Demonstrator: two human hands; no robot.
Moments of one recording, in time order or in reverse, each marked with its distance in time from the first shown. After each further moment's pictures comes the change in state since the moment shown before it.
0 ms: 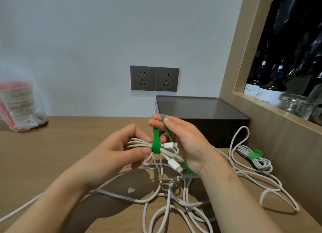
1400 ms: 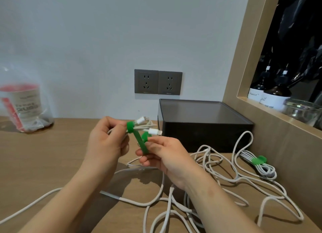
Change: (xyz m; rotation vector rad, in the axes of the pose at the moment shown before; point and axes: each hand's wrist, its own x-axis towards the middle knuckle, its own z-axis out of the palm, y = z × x) left_hand 0.017 -0.005 0.006 -0.179 0.738 0.080; right_hand 0.005 0.025 0.022 -0.126 0.000 0.110
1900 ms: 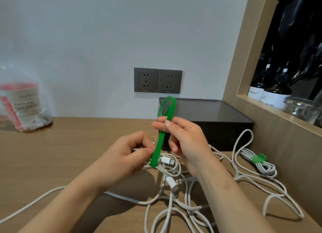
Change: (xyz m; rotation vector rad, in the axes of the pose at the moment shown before) left_hand -0.011 0.000 -0.006 0.332 -0.610 -0.104; right_hand -0.007 -0.019 -0.018 -0.075 0.194 -0.250
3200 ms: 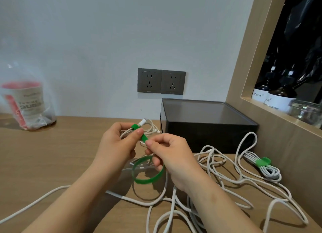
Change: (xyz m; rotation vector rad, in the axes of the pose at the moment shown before) left_hand 0.017 -0.013 -0.004 -0.133 0.558 -0.071; right_hand -0.005 0.020 0.023 -0.079 -0.074 0.164
